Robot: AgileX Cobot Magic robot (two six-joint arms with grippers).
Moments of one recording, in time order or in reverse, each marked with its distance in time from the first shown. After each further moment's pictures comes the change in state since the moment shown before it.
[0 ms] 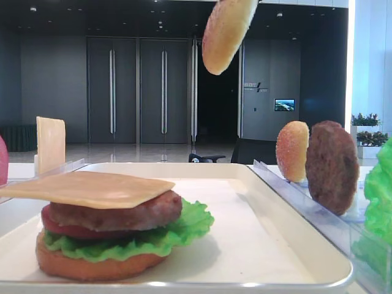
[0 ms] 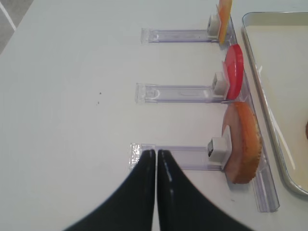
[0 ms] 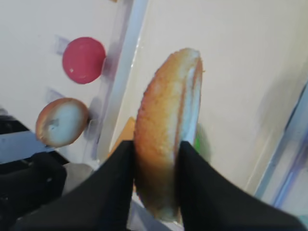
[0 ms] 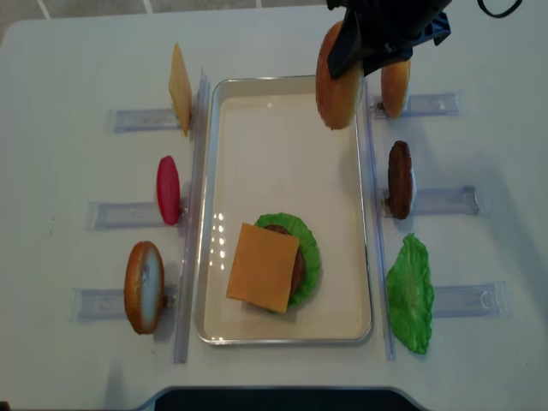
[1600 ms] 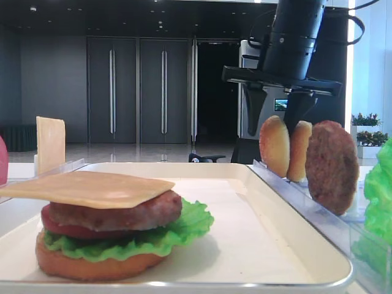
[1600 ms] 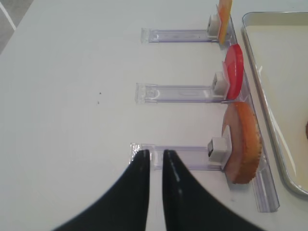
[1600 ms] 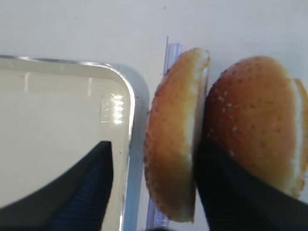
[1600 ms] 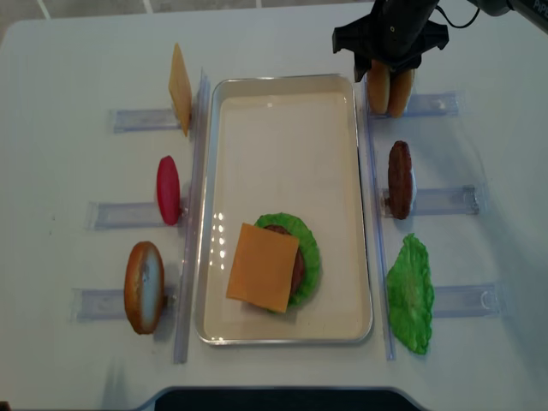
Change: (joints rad) left arm 0.000 0.000 0.000 0.000 0.000 0.000; right arm -0.003 0.384 -0.158 -0.586 -0.276 0.347
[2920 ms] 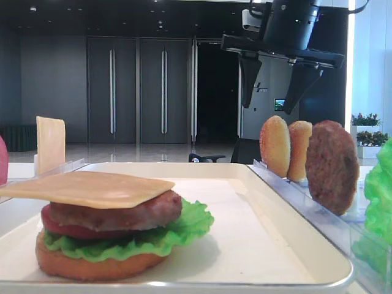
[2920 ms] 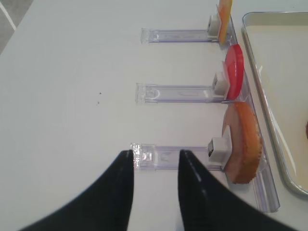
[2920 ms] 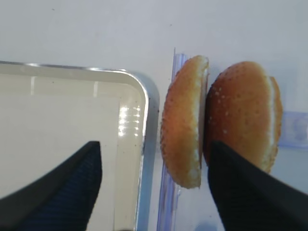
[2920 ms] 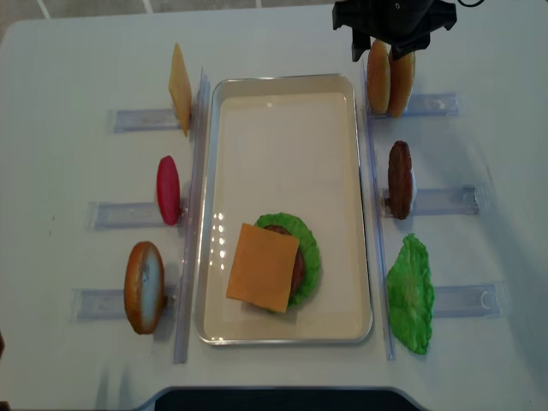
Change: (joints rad) left arm 0.000 0.000 0.000 0.000 0.000 0.000; right arm 0.017 -0.085 0.000 -0.020 0.026 0.035
